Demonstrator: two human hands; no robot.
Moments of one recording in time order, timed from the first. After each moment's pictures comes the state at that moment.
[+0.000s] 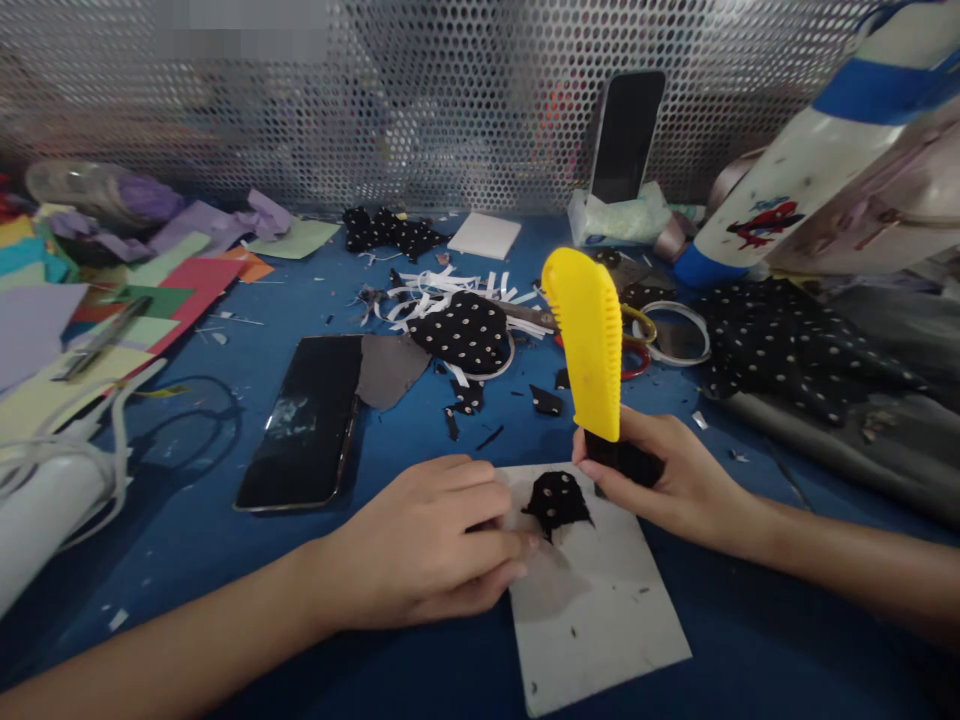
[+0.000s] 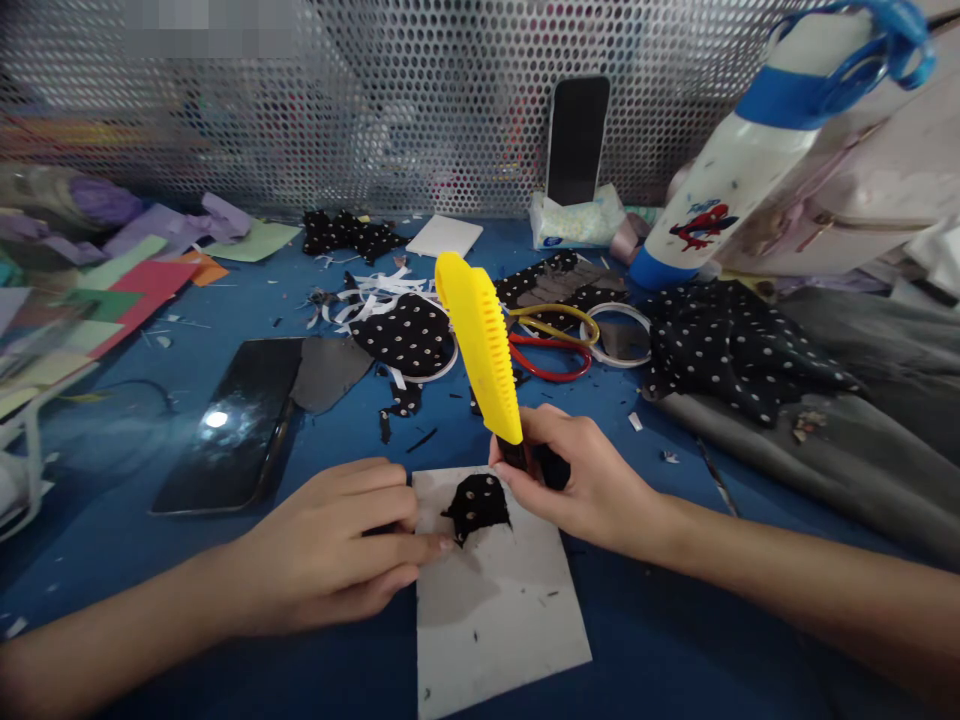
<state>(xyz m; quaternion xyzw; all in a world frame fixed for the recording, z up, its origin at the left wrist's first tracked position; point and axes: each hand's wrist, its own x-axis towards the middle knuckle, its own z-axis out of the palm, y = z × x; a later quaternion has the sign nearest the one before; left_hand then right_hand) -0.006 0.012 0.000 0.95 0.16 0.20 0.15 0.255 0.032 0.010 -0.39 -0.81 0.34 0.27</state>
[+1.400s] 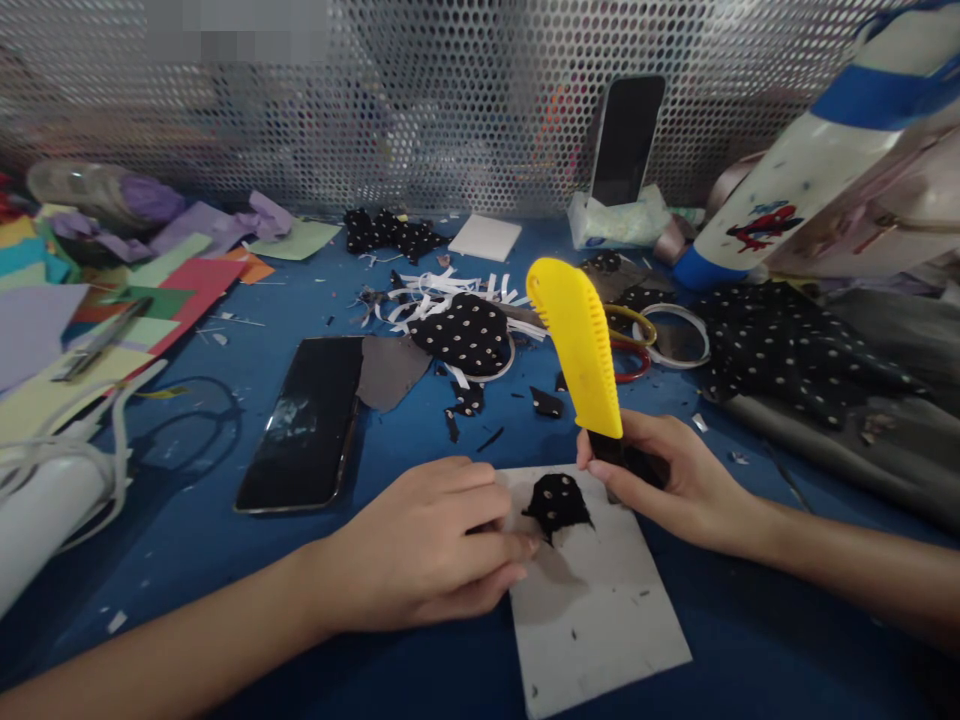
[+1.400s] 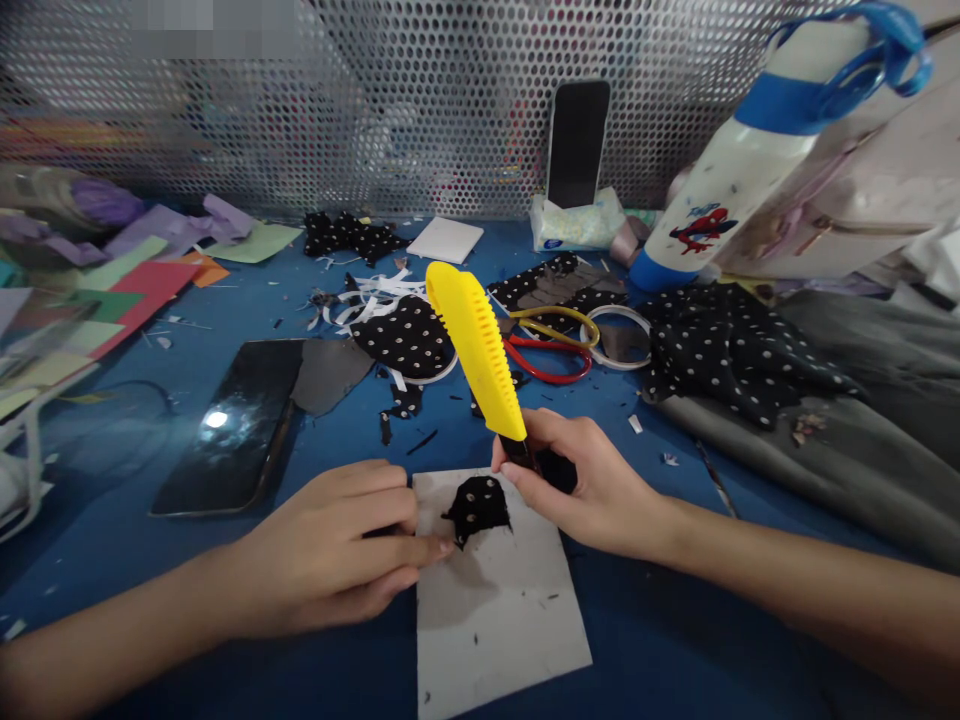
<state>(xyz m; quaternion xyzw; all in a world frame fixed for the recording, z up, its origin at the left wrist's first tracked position) -0.006 0.012 -0.001 0.95 0.16 0.21 0.16 0.258 0.032 0.009 -0.37 -0.79 0.39 0.29</state>
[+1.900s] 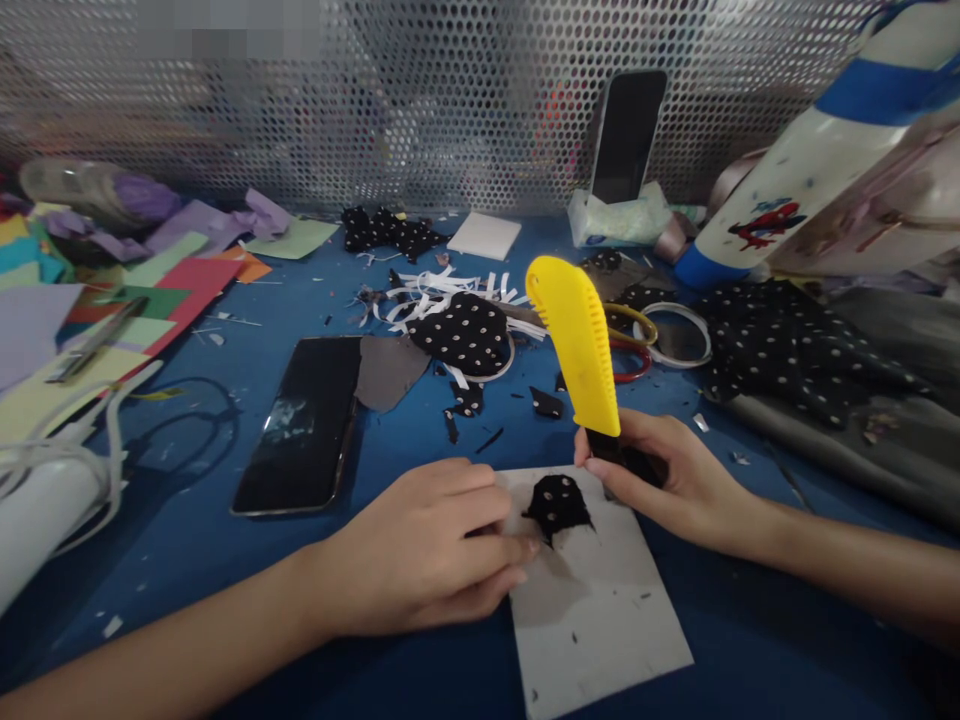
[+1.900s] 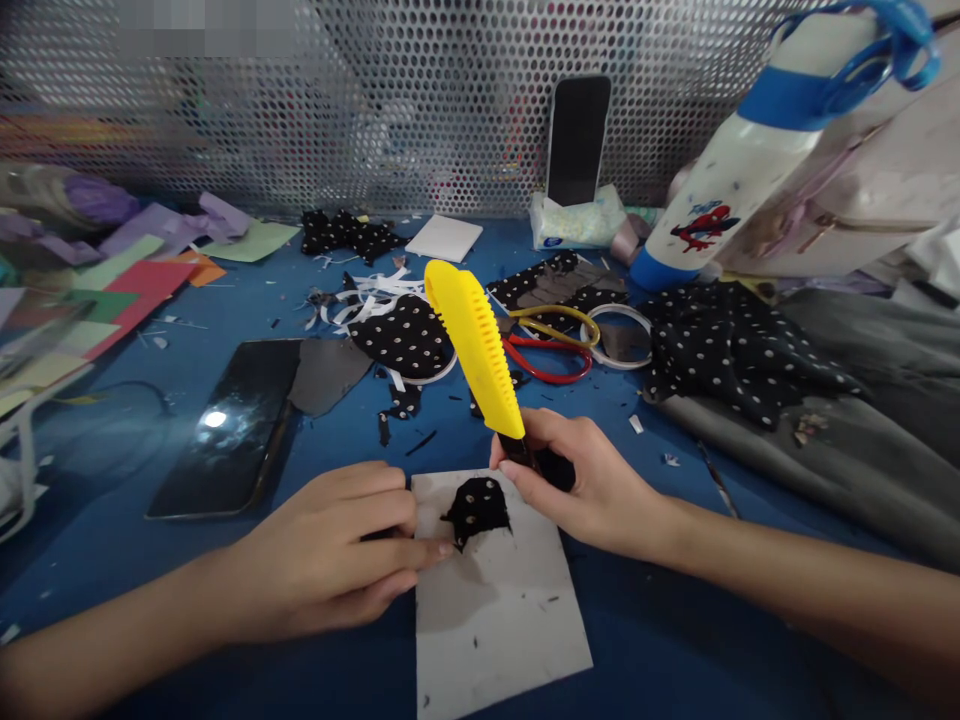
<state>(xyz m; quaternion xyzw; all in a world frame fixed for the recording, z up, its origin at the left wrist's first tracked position) -0.007 0.013 -0.001 0.95 0.16 0.21 0.15 0.257 0.033 0.010 -0.38 -0.80 0.38 0.28</state>
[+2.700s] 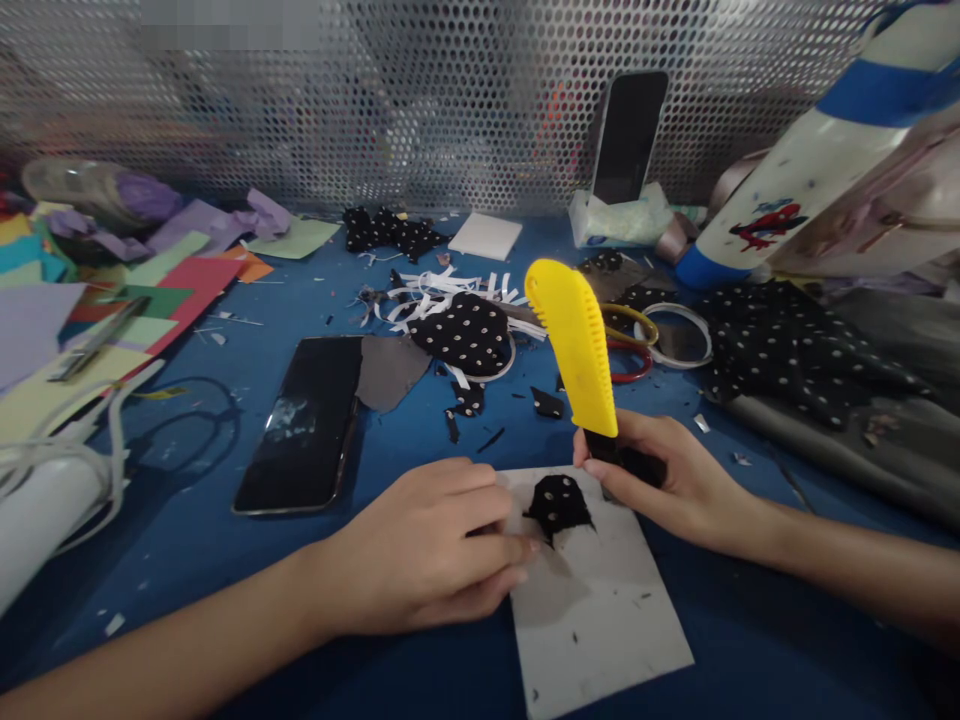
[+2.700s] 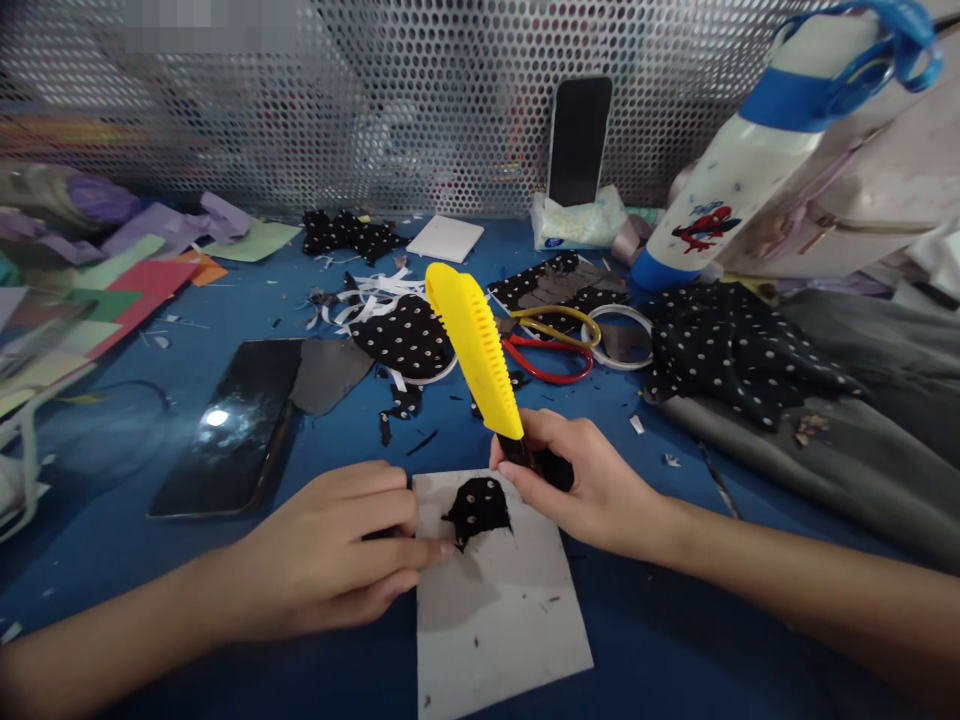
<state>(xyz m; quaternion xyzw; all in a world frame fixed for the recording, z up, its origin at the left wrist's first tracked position) -0.006 0.012 -0.001 0.95 0.17 0.21 0.15 0.257 0.034 0.008 -0.38 -0.80 0.38 0.27</state>
